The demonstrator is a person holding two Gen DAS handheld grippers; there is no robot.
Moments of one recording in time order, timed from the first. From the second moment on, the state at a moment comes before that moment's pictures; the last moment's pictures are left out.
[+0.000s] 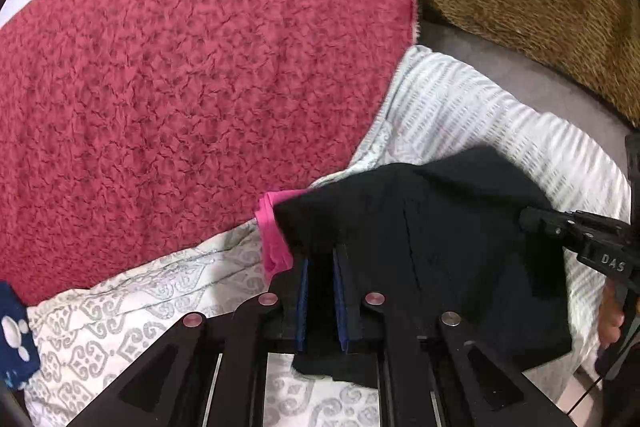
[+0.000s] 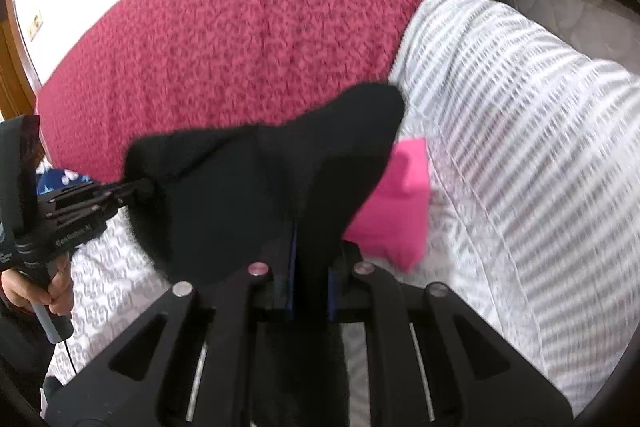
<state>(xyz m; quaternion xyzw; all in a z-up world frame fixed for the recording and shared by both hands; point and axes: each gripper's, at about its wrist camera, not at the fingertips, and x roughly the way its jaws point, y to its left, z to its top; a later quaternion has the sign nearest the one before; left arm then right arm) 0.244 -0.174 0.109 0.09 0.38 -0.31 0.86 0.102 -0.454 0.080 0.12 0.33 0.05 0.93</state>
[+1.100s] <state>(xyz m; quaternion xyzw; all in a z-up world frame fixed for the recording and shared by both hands) 0.285 -0.239 -0.086 0.02 0.57 -0.35 0.74 0.125 -0.521 -0.070 0.23 0.50 0.00 0.83</state>
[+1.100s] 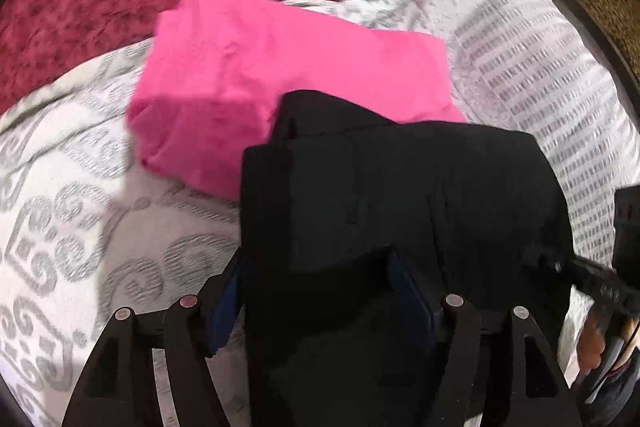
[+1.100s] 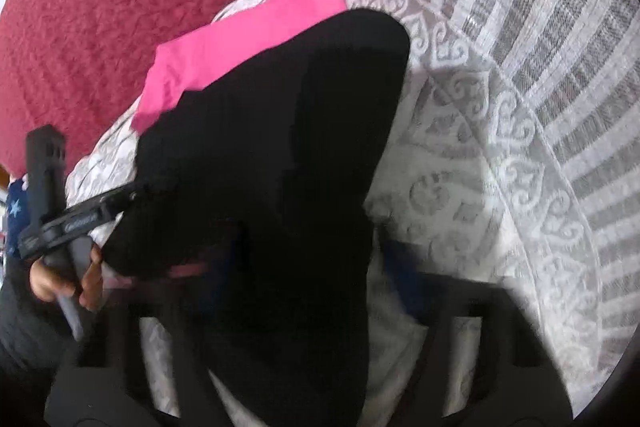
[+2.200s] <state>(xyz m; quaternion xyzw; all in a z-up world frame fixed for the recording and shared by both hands) 0.272 -0.245 0.059 0.11 0.40 -0.40 0.82 0.126 -0.491 0.055 0.13 0.37 -0.01 0.92</state>
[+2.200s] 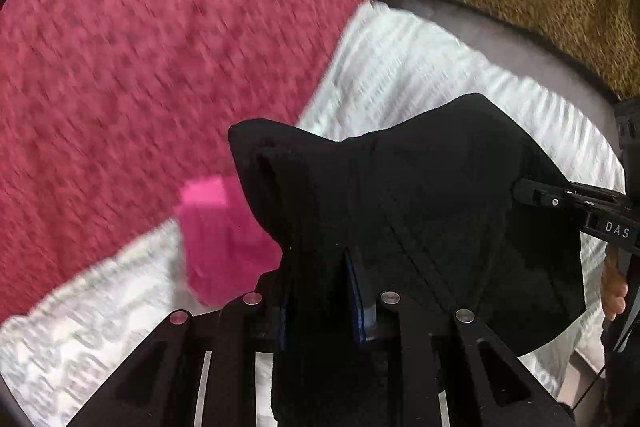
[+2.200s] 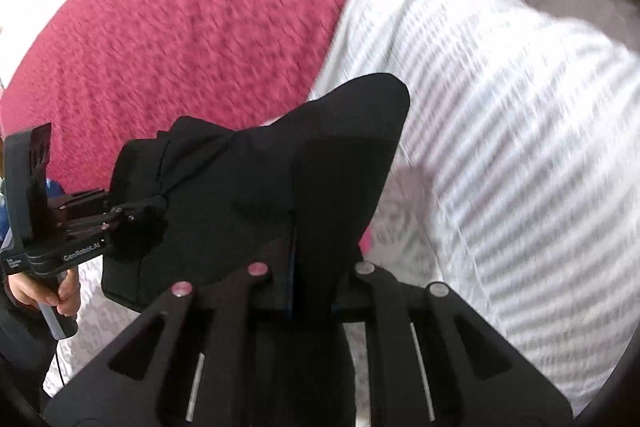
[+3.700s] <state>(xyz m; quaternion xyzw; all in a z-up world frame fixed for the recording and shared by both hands) 0.153 -0.195 0.092 0.15 0.34 -0.24 0.90 0.063 -0.365 0.081 0.07 0.34 -0.14 0.93</state>
